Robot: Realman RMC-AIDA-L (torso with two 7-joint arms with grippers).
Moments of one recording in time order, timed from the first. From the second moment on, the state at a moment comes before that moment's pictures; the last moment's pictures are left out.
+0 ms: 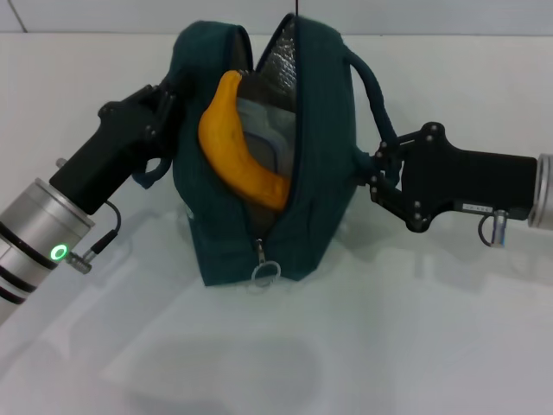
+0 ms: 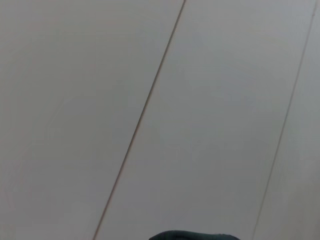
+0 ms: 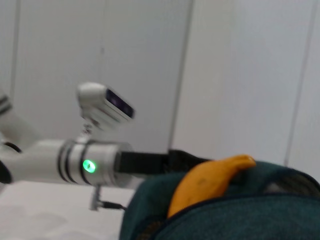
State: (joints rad) left arm -0.47 -2.10 1.03 0.08 0.89 1.53 -0.84; right arm 0.45 2.01 -1.43 -0.72 -1.26 -1.34 0.92
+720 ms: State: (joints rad) left arm -0.48 -2.10 1.06 0.11 0.92 1.56 -0.83; right arm 0.46 2.01 -1.27 -0.70 -1.39 -1.52 0.89
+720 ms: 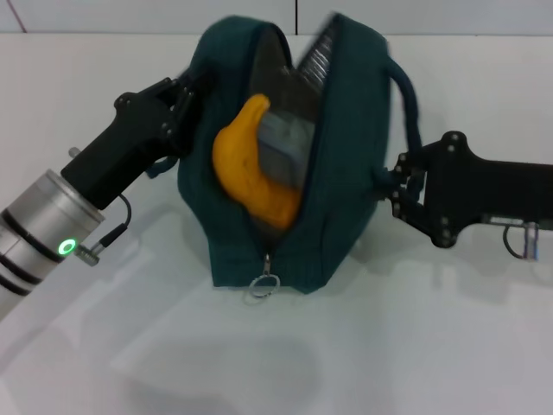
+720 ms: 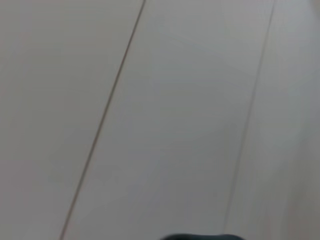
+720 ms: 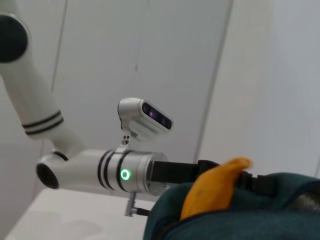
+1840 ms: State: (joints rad) left arm -0.47 -2.10 1.08 0.08 0.89 1.55 -0.77; right arm 0.43 2.01 -1.02 -0.64 -1.37 -1.70 0.91
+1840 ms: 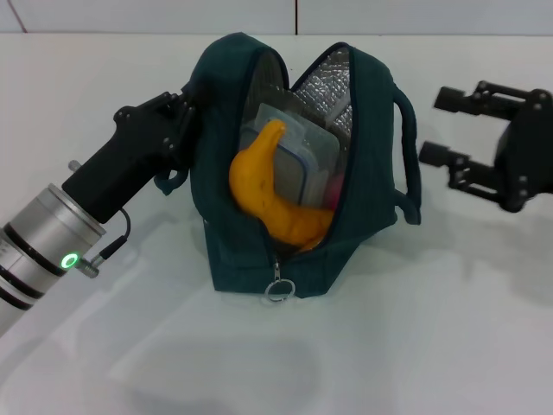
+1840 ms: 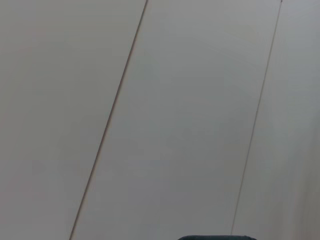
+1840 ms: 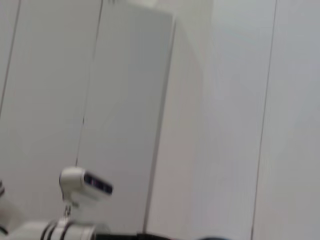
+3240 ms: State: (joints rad) left arm -0.49 -2.10 1.08 0.07 0.90 1.54 -0.77; right arm 0.46 2.01 -1.49 -0.83 -0.99 -1.41 1.15
